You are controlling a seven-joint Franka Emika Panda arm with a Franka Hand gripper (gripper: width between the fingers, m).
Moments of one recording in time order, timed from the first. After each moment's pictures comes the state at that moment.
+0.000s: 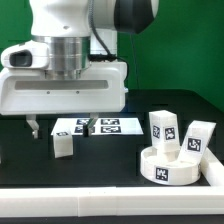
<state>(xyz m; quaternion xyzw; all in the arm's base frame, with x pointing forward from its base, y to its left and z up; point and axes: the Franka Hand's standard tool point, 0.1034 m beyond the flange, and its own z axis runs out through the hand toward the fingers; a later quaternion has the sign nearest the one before) 0.516 -0.108 0.043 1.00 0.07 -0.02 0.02</state>
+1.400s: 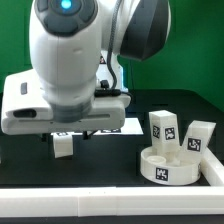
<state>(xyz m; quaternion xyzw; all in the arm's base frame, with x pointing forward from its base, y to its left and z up) 0.491 -0.096 0.026 0.93 0.05 -0.36 0.02</state>
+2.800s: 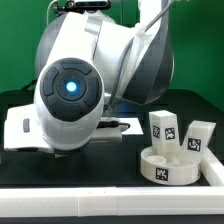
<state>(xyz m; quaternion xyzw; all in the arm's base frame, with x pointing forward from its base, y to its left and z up) 0.466 -0.101 0.003 0.89 0.05 -0.46 0.03</state>
